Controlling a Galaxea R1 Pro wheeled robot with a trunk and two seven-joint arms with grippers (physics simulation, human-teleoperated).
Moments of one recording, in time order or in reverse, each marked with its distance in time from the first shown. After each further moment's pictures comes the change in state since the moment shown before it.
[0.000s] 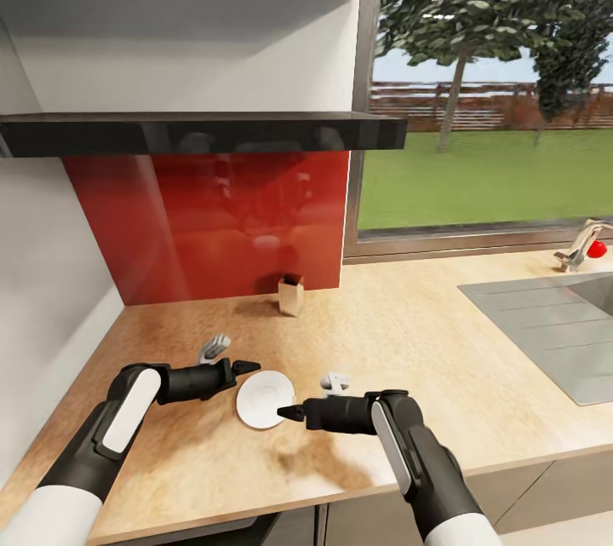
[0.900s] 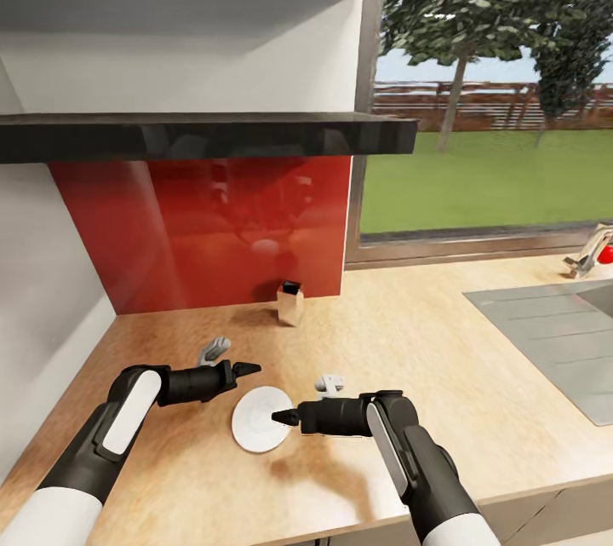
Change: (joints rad) left arm 0.005 -0.001 -0.001 0.001 0.001 0.000 0.000; right arm 0.000 0.000 0.040 -0.001 0.000 0.000 0.000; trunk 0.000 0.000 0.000
